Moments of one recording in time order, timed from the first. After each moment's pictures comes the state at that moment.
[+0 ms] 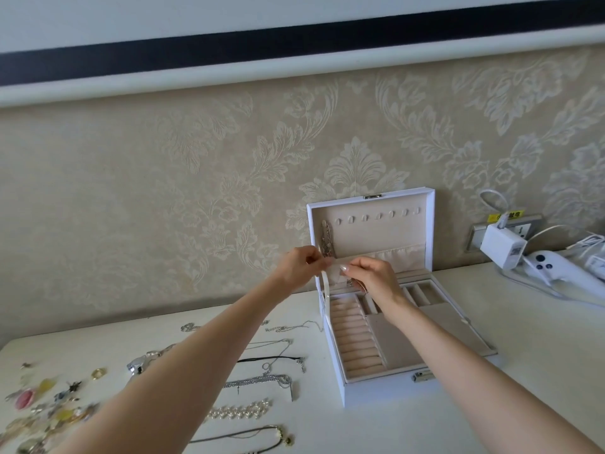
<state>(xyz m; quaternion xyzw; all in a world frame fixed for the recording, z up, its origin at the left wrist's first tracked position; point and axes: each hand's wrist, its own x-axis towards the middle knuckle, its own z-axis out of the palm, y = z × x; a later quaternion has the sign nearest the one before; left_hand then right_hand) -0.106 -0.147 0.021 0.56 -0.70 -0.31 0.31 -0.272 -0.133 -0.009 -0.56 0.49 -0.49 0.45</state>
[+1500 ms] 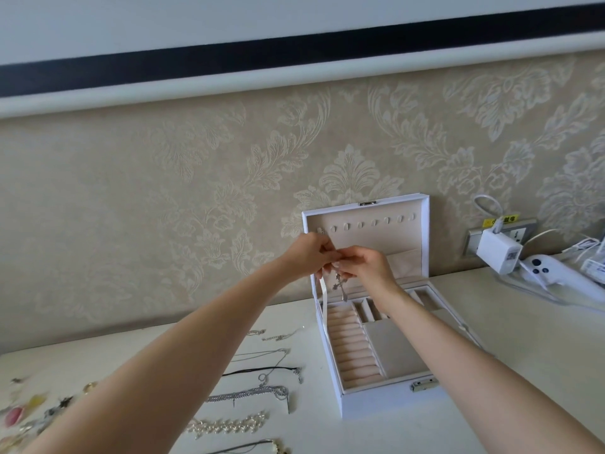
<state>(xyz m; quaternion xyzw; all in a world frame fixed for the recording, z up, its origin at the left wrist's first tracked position) -0.130 -0.167 0.057 0.55 -0.78 -0.22 0.21 -0.268 -0.150 0.009 -0.53 0.46 -0.52 0.49</state>
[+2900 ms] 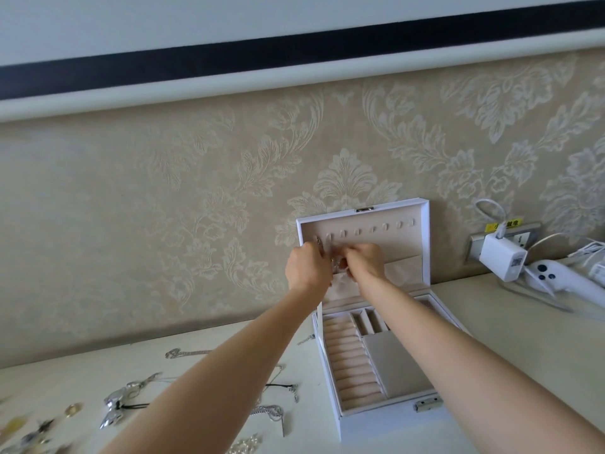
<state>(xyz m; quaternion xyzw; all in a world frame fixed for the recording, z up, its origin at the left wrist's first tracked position) -0.158 -0.178 0.025 0.70 -0.63 -0.10 0.33 -0.255 -0.197 0.012 -0.45 0.59 -0.52 0.42</state>
